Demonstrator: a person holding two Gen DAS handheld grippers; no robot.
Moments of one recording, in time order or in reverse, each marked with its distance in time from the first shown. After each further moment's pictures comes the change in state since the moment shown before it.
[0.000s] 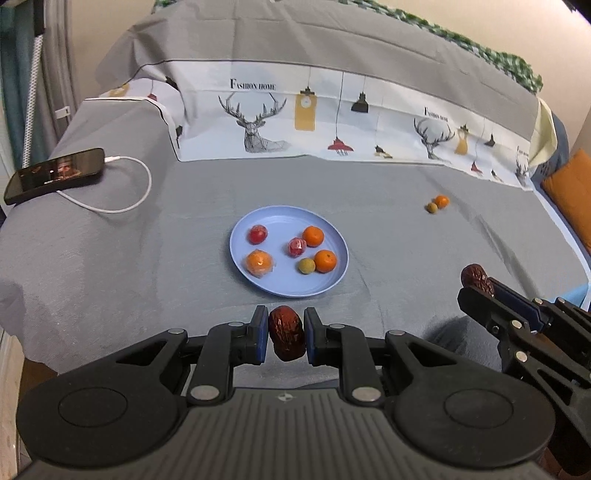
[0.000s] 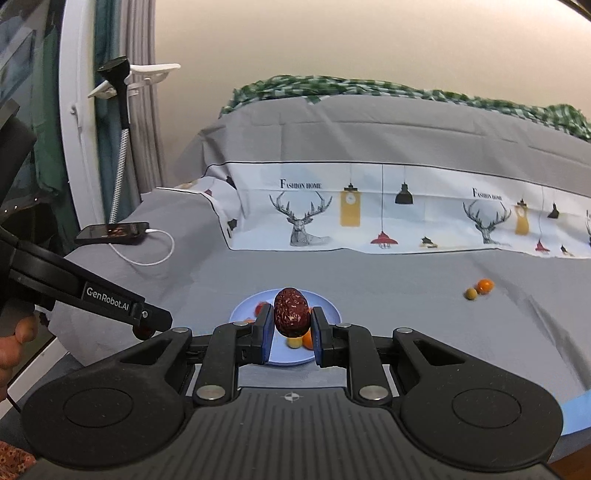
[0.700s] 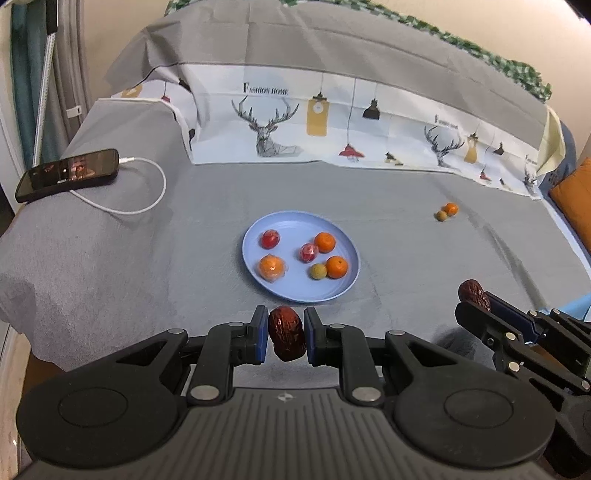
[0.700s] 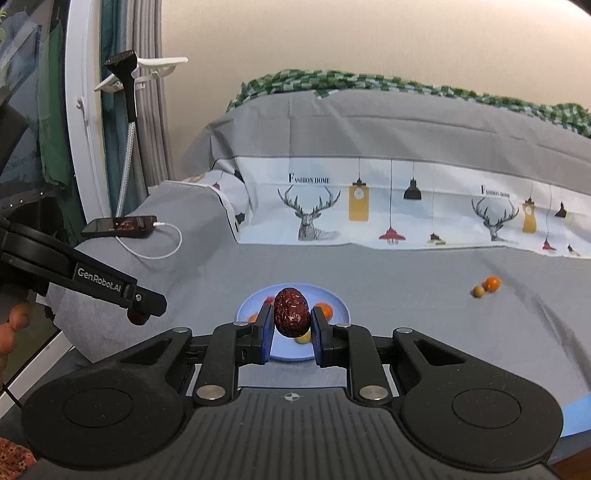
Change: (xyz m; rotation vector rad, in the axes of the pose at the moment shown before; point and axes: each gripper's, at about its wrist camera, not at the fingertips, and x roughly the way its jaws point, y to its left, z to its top) left arm 0.004 0.009 0.005 -0.021 0.004 0.030; right arm 0.012 -0.004 0.001 -0.002 0.045 0.025
